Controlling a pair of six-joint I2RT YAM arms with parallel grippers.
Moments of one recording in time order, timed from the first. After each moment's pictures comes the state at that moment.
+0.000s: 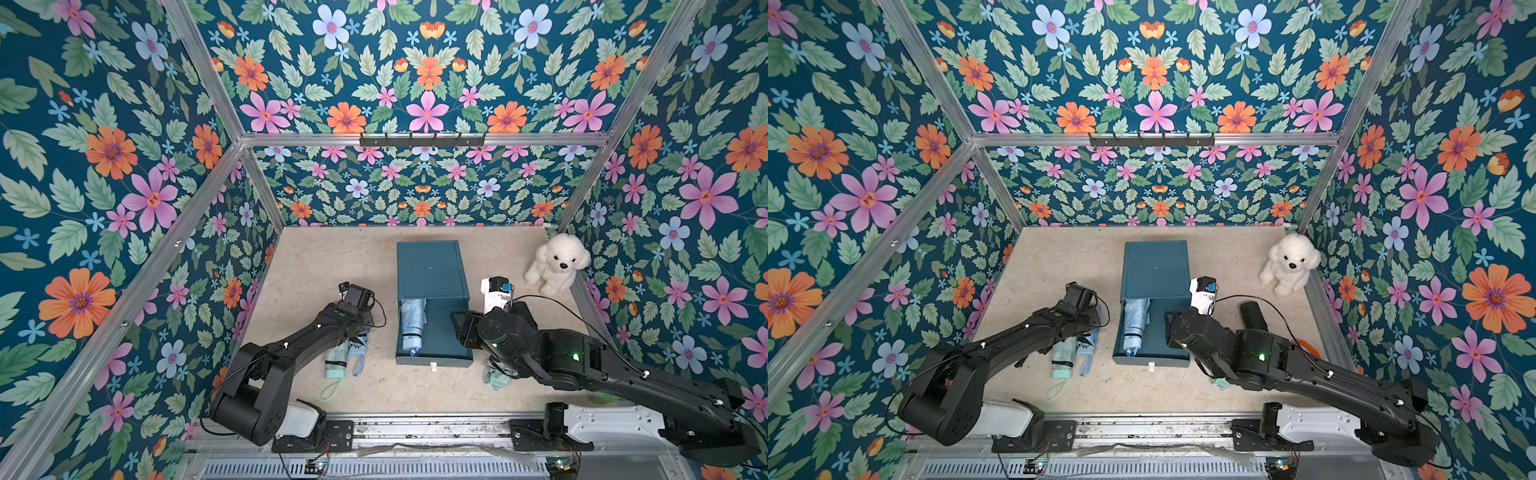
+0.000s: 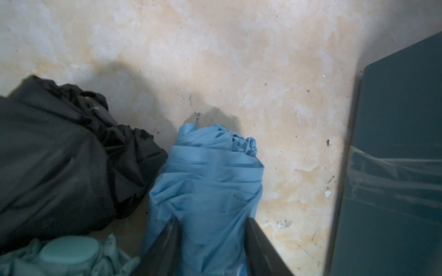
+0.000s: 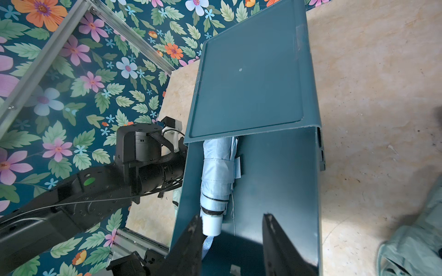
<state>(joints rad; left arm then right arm) -0.47 1.42 0.70 -0.32 -0.18 -0.67 1.26 1.05 1.17 -0.78 0.54 1.06</state>
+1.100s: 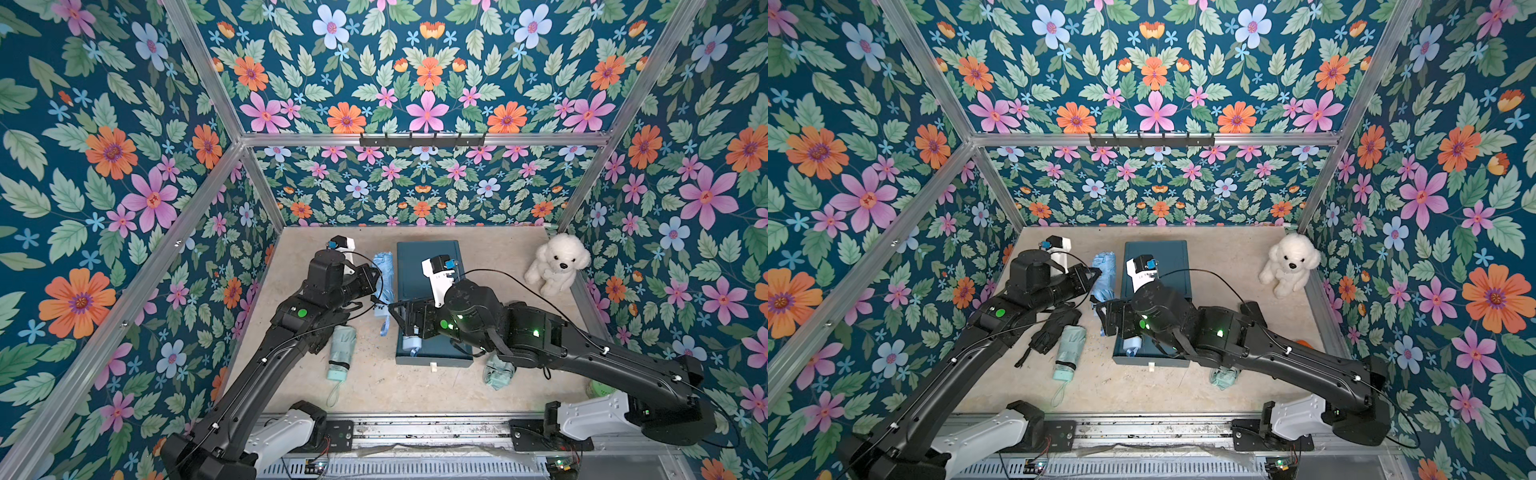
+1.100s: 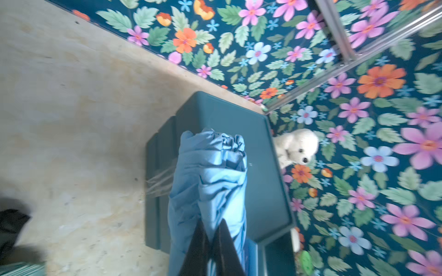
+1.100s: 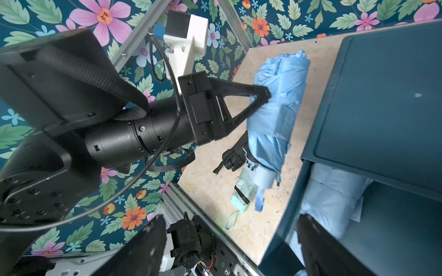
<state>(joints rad) -0.47 1.03 1.07 -0.45 0.23 -0.73 1.26 1.36 1.50 -0.59 0.26 0.77</state>
